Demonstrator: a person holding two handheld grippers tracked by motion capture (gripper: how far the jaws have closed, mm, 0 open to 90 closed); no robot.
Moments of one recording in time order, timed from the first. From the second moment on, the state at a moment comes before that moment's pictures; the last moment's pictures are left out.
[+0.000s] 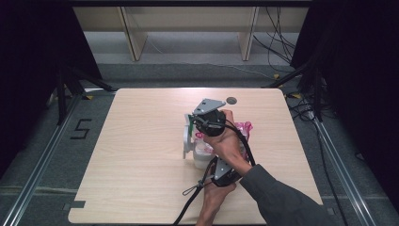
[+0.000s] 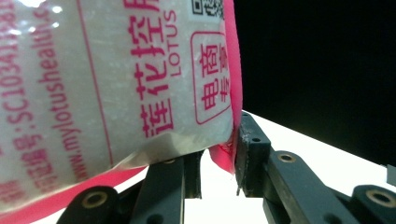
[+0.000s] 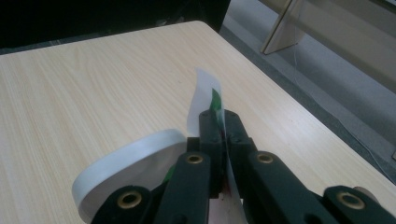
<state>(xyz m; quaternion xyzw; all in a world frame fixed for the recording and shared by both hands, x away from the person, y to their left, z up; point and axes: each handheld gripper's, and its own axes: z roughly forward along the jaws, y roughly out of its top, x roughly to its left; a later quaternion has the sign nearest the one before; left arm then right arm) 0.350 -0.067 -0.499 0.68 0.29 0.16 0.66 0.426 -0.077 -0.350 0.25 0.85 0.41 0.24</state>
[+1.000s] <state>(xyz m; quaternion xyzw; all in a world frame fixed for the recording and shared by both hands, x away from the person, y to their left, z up) 0.349 -0.067 -0.499 0.67 0.29 0.16 0.67 0.426 -0.073 -0.352 0.23 0.85 0.40 0.25</state>
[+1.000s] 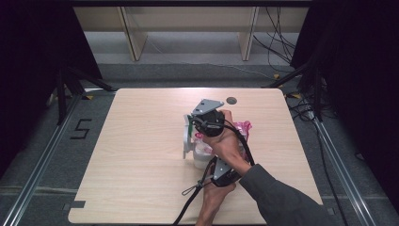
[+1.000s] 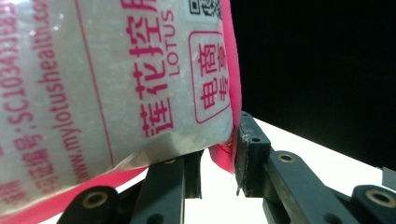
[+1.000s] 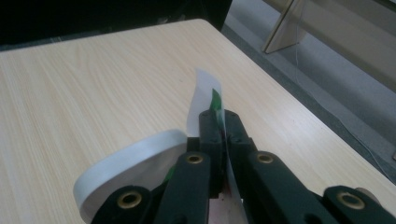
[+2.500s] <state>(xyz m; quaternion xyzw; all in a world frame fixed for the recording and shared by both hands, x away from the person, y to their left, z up) 0.350 -0.062 -0.498 0.69 0.28 0.17 0.65 0.429 -0.075 -0.349 0.24 0.85 0.40 0.25</state>
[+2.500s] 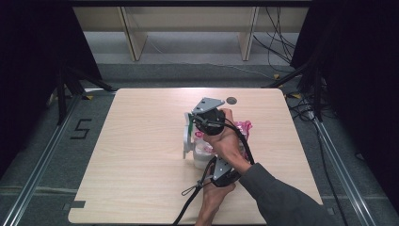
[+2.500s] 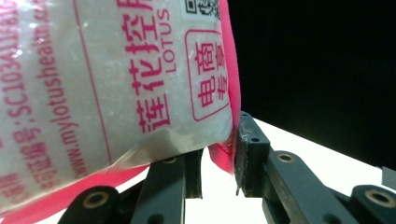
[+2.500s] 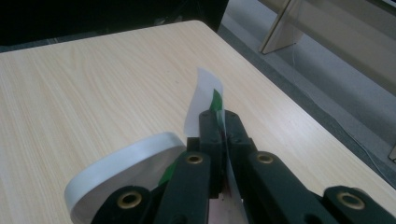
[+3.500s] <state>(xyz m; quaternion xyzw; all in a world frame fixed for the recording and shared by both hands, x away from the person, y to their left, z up) 0.351 -0.060 -0.498 0.70 0.27 0.17 0.64 0.429 -0.077 -0.350 0.25 0.85 0.40 0.25</state>
